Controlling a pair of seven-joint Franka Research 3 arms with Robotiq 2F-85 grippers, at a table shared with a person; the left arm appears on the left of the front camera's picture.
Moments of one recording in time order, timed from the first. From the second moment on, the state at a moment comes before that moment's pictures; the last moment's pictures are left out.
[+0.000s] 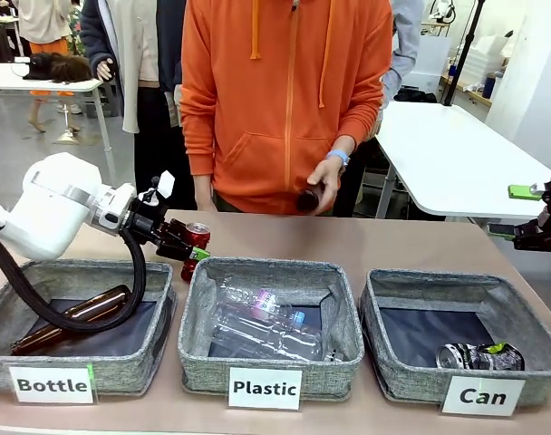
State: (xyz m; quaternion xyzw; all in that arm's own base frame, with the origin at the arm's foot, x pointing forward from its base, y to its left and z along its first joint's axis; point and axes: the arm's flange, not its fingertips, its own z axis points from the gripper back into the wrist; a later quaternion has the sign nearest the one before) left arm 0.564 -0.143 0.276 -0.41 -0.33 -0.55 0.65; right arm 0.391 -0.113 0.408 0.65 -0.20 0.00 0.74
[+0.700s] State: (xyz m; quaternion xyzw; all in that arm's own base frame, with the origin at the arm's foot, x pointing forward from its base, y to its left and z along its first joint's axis) left arm 0.544 -0.061 0.400 -0.40 -0.43 -0.52 0.62; right arm 0.391 -0.113 0.408 0.65 -0.20 0.00 0.74
